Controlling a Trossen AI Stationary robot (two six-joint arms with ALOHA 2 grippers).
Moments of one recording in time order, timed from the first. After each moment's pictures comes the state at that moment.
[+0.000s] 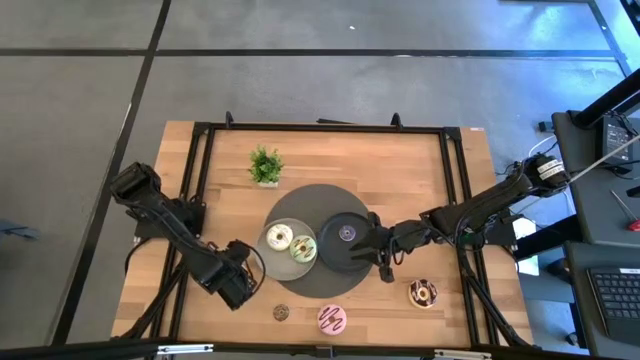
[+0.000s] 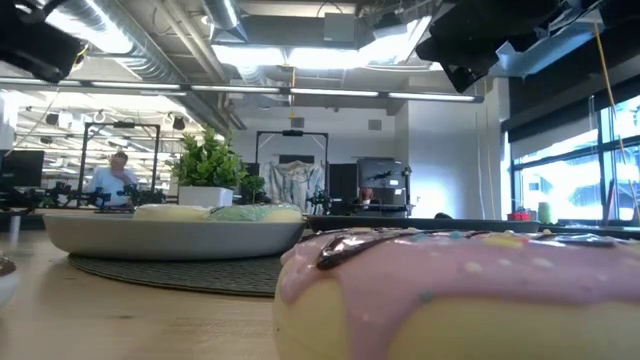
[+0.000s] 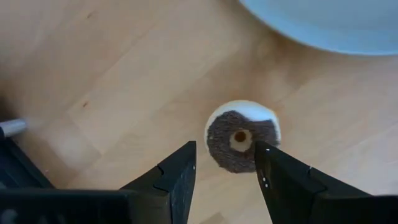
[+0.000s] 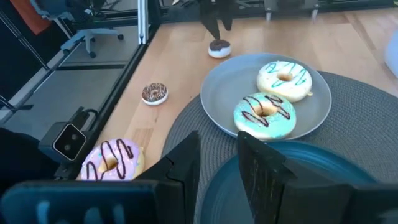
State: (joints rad) left arm -0.77 1.60 0.98 -1.00 -0.15 -1.71; right arm 0.40 1.34 0.69 0.22 0.16 0.23
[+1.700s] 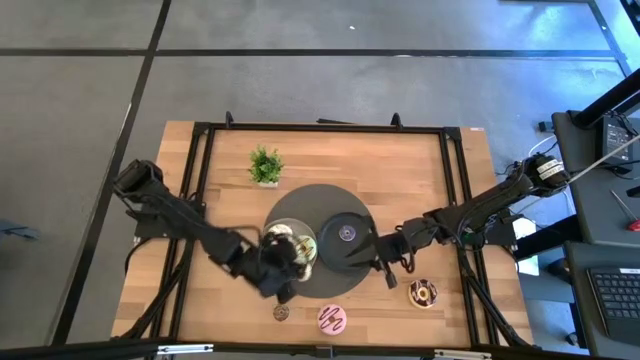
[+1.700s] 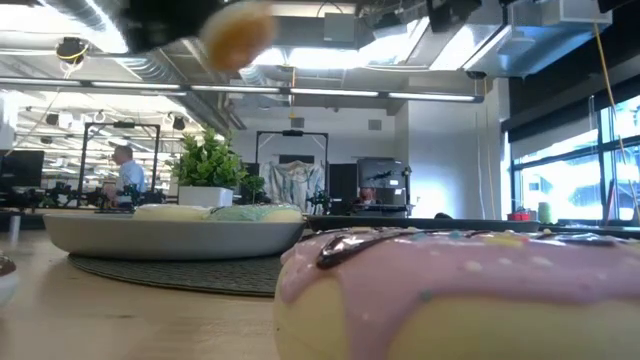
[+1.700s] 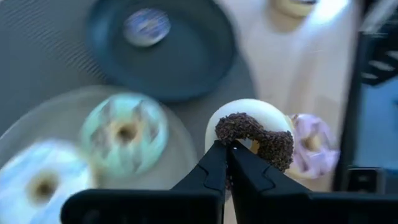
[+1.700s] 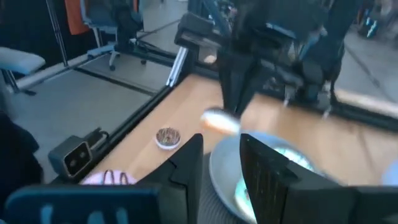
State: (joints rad) left arm -0.55 1.60 1.17 -0.47 -0.46 -0.92; right arm 0.42 1.34 0.71 0.41 0.09 -0.12
